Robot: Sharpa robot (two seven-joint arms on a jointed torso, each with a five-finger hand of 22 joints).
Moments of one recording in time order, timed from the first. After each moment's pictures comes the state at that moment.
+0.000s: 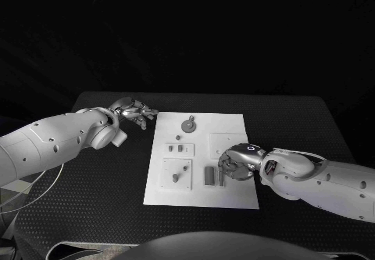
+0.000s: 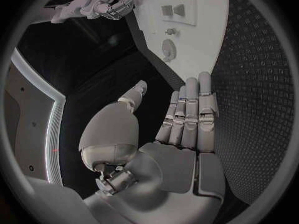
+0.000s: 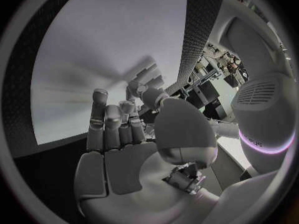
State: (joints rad) left arm 1.21 -0.74 -0.13 1.09 -0.58 -0.15 0.12; left_hand 0.92 -0.13 0.38 -0.10 0.07 0.79 0.20 0.29 0.43 1.04 0.15 0.07 0.26 1.06 0.04 0.67 0.77 0.03 1.18 -0.06 0.14 1.08; right arm 1.09 -0.84 -0.24 1.53 -1.61 -0.32 0.05; right_hand 1.09 -0.08 0.70 -0.21 0.14 1.01 0.09 0.36 0.59 0.93 -0.01 1.33 0.89 1.04 -0.10 1.61 0.79 0.25 1.01 0.04 0.91 1.31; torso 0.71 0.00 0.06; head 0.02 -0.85
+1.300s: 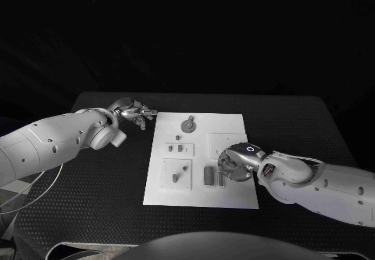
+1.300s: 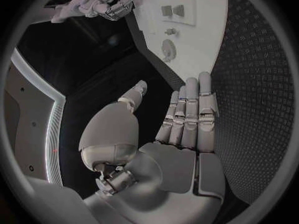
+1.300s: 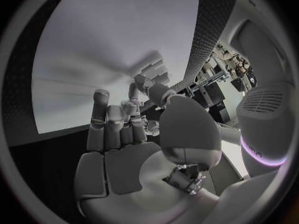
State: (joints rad) left arm 1.21 -0.75 -0.13 1.09 -0.58 -0.15 0.12; left_hand 0.92 -0.13 0.38 -0.10 0.07 0.79 0.20 0.29 0.43 1.05 0.15 0.07 0.26 1.06 0.04 0.67 0.77 0.03 1.18 -0.06 0.14 1.08; right arm 1.08 -0.84 -0.25 1.55 -1.69 -0.42 -0.05; right_hand 1.09 -0.20 0.72 -0.24 0.15 1.07 0.07 0.42 0.61 0.98 -0.04 1.33 0.89 1.08 -0.13 1.61 0.79 0.25 1.05 0.01 0.92 1.31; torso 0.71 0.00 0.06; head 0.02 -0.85
